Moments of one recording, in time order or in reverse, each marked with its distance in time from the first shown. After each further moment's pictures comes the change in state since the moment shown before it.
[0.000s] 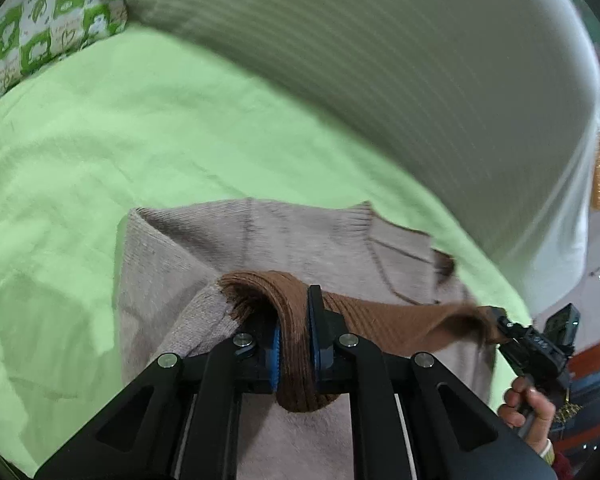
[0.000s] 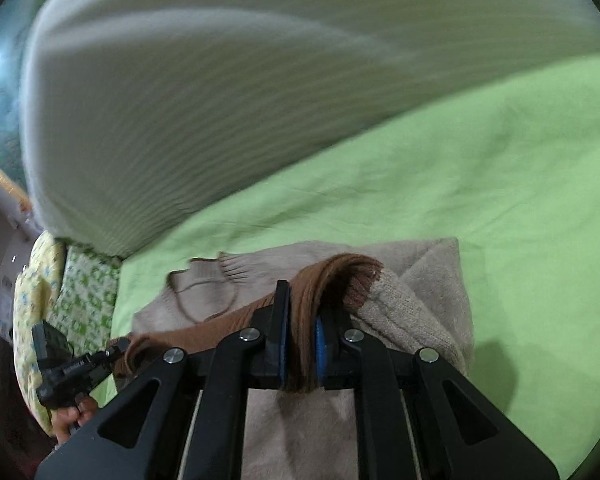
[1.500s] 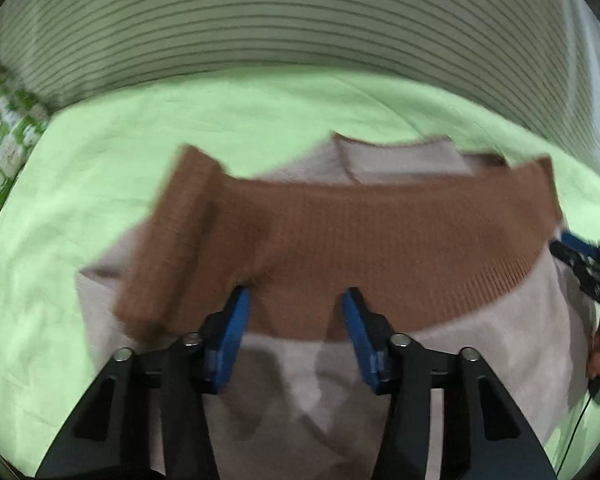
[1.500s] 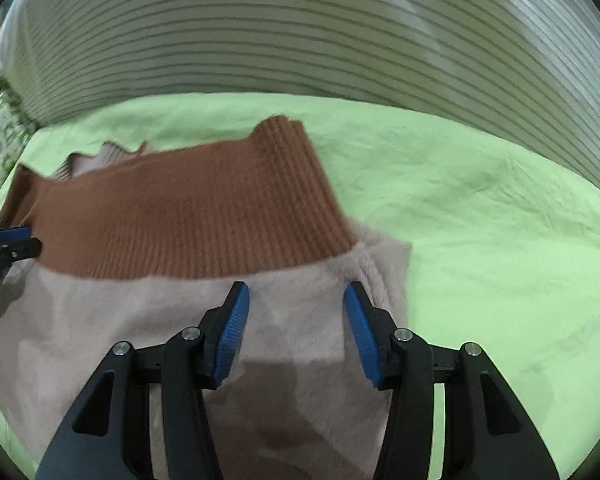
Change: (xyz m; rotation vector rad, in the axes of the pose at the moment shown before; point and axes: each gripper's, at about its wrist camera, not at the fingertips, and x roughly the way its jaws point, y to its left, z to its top) left arm 0.077 -0.081 -0.034 0.405 0.058 0.298; right arm 0.020 0.026 -0.035 -0.474 0.017 -0.403
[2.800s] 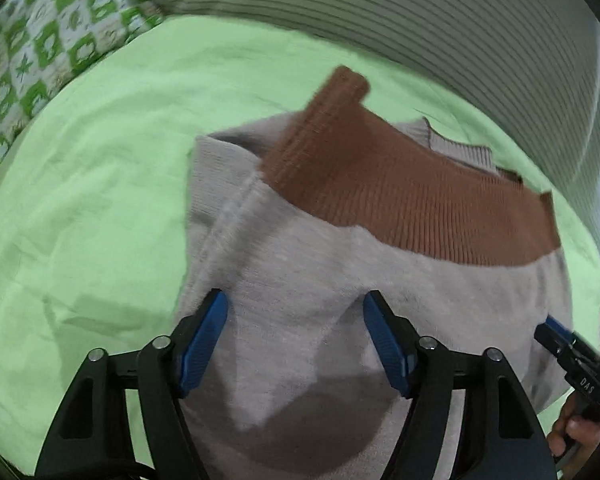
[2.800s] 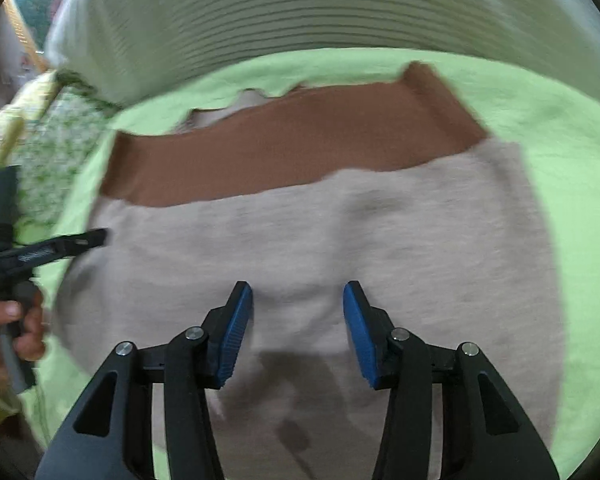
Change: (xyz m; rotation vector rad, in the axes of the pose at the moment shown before) left arm -0.029 0.038 -0.060 -0.275 0.022 -0.056; right arm -0.054 0.075 -0.064 0.064 0.070 0.240
